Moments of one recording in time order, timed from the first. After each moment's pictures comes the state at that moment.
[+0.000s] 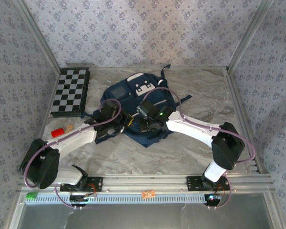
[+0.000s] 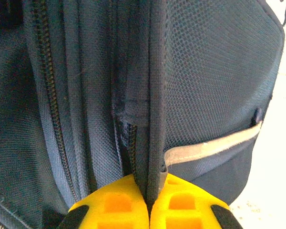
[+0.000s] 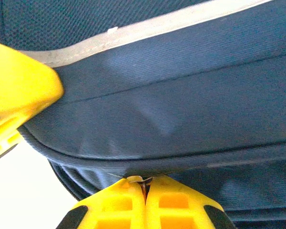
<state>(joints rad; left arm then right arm) -0.60 1.33 0.76 -0.12 0.20 -1.47 0.88 1.63 1.25 -0.69 0.10 0.58</state>
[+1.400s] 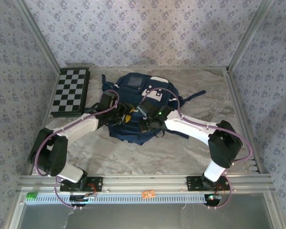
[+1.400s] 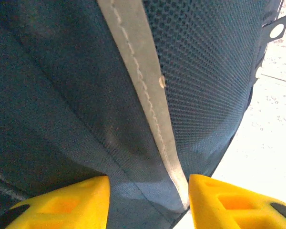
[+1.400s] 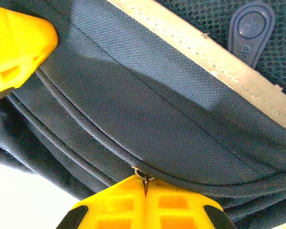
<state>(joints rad) -0.51 1.49 0.89 -0.14 0.34 -1.47 0.88 1.67 1.25 -0.67 0.07 0.55</state>
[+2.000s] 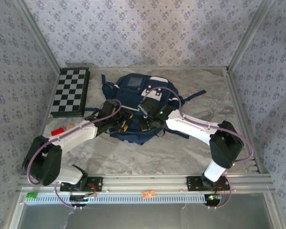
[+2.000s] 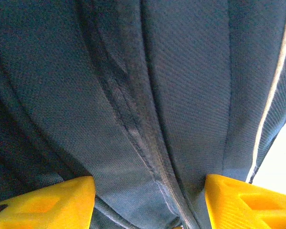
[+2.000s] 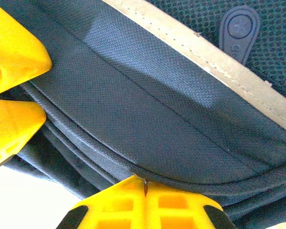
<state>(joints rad) -0.59 1.39 0.81 -0.24 0.19 -1.57 0.87 1.66 1.25 -0.65 0.06 0.56</state>
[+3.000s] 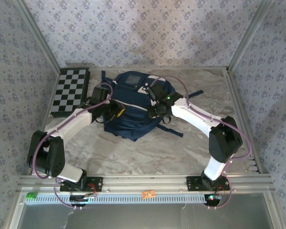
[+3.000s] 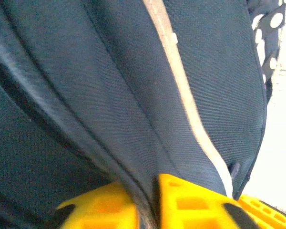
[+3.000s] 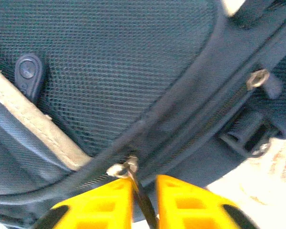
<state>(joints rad) -0.37 1.46 0.99 -0.39 0.35 -1.13 0.68 1.70 1.39 -0.77 0.08 0.32</state>
